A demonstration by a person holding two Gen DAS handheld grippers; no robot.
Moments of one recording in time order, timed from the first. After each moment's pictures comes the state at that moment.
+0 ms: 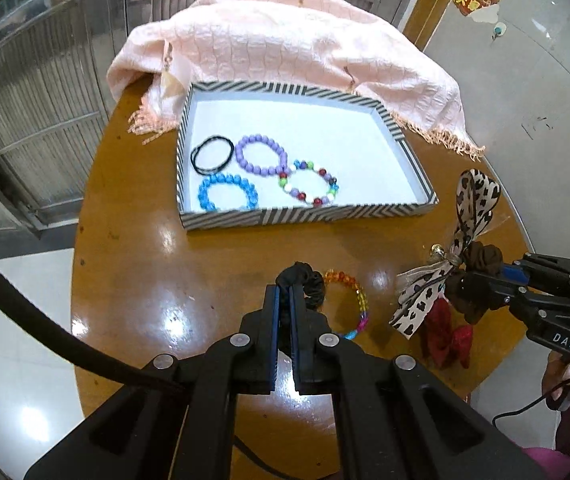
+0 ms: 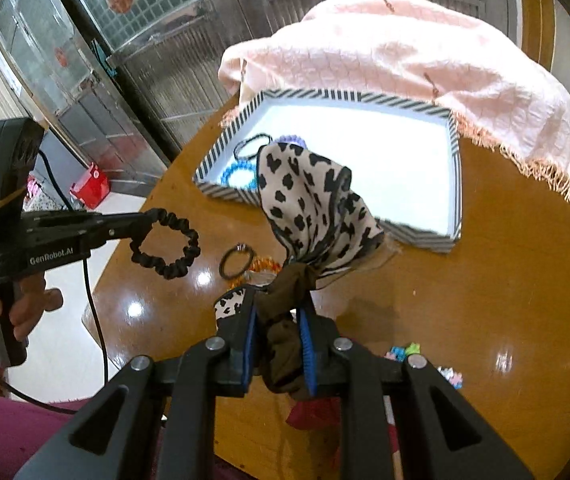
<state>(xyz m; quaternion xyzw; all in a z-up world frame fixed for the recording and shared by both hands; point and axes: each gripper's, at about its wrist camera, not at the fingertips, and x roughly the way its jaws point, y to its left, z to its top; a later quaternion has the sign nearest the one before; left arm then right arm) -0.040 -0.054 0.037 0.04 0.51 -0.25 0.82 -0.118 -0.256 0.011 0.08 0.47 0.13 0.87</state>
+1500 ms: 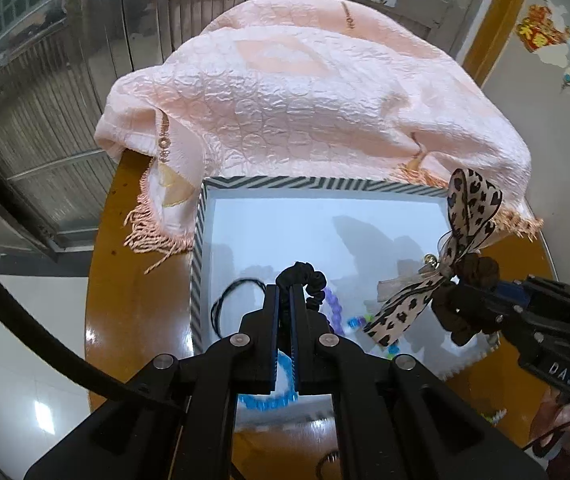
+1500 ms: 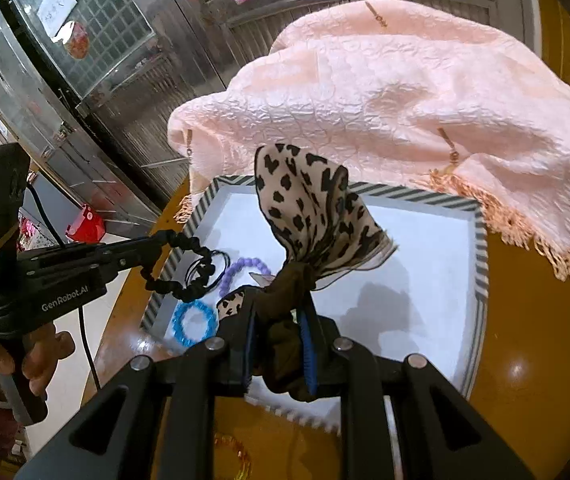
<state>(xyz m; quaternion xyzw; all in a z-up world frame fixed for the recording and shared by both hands) 0.135 -0.109 0.036 0.04 0.51 -0.20 0.84 0.075 -0.288 0.010 0.12 0.45 0.11 0.88</state>
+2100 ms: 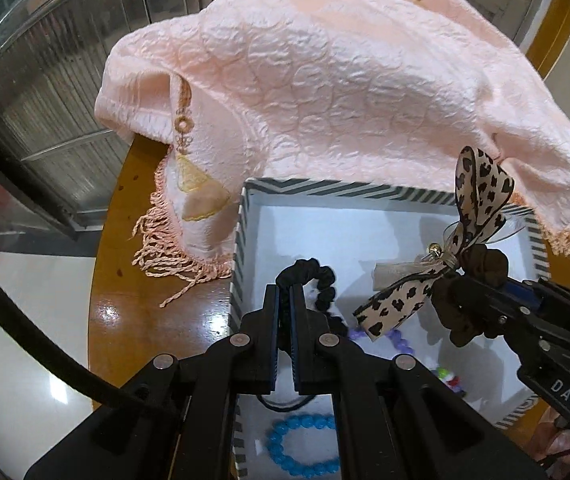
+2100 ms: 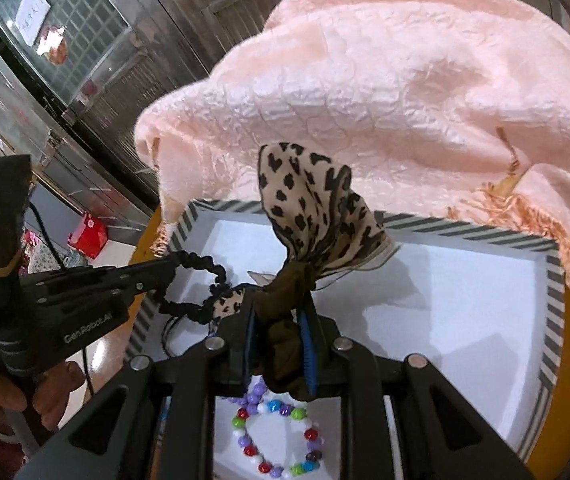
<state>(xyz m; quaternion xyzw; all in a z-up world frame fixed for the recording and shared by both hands) 0.202 -0.108 -0.017 0.06 0.54 -0.13 0.83 0.159 -0.271 -0.043 0.14 0.47 0.11 0.86</state>
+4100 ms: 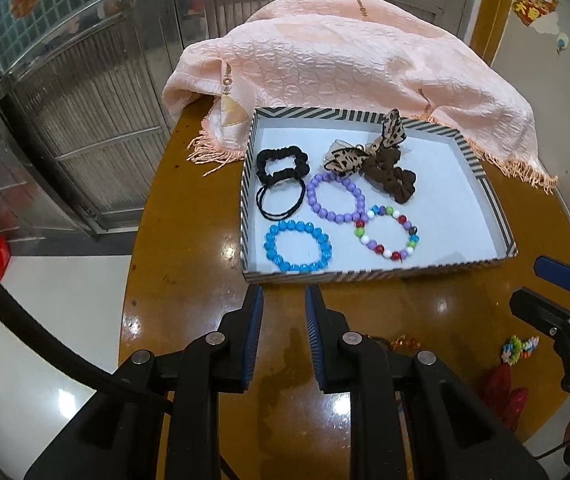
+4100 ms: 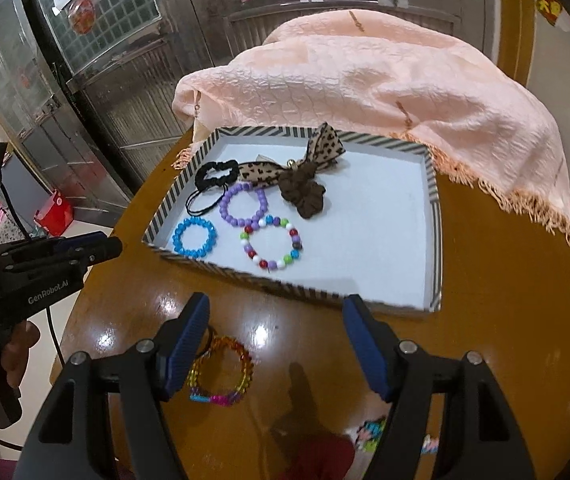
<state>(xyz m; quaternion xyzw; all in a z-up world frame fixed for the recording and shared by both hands) 0.006 -0.064 0.028 0.07 0.49 -0.13 0.86 -0.061 -0.256 0.010 0.07 0.45 0.05 0.89</state>
